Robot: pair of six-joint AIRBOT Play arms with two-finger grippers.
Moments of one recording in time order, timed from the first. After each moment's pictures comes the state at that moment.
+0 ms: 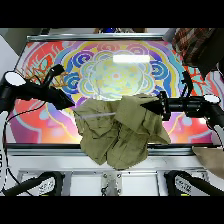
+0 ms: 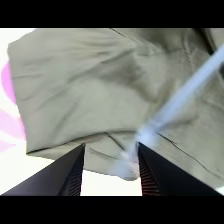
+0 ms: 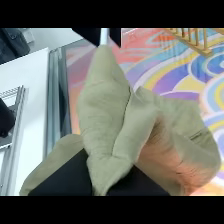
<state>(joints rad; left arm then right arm) 0.10 -1.29 1.24 0.94 -1.38 -0.57 -0.18 -1.23 0.87 -0.13 1.57 -0.08</state>
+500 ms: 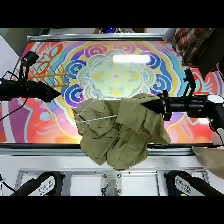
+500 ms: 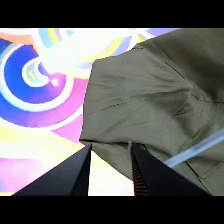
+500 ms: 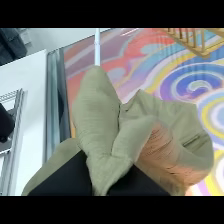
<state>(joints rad) 0.20 -1.15 1.24 0.96 -1.28 -0.75 -0.18 -1.17 0.87 -0.11 1.52 -0.02</state>
